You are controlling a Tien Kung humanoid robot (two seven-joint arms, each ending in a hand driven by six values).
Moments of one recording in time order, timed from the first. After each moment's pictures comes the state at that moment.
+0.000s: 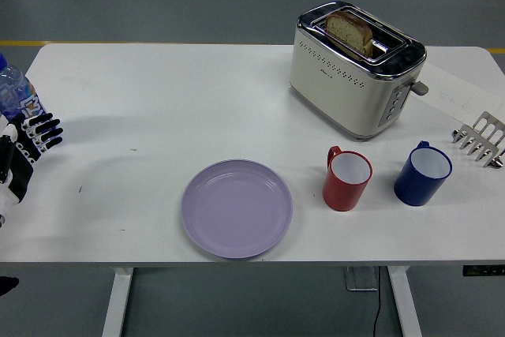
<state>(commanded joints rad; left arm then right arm) -0.04 0.23 -1.66 -1.27 0.99 -0.12 -0.11 0.12 -0.01 0.95 0.23 -0.01 -0.39 -0.18</state>
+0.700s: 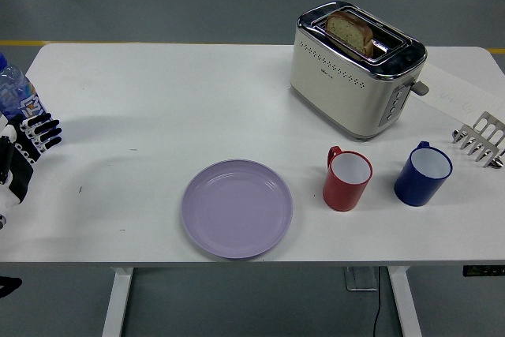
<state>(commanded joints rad) -0.04 0.22 -1.65 -1.27 0.98 -0.10 -0.12 0.12 -0.01 0.97 0.23 -0.06 -0.40 -0.20</state>
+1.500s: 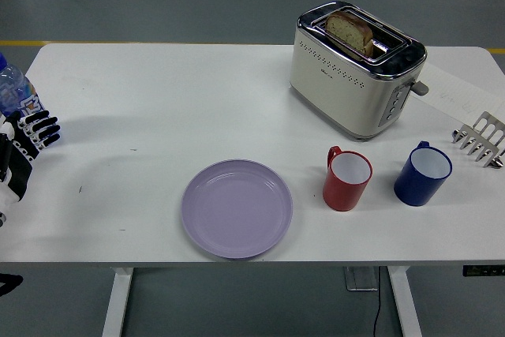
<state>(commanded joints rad) -0.05 0.22 -1.66 -1.27 0.99 -0.10 -0.12 0.13 -0.01 0.97 0.23 -0.06 -0.39 -0.20</state>
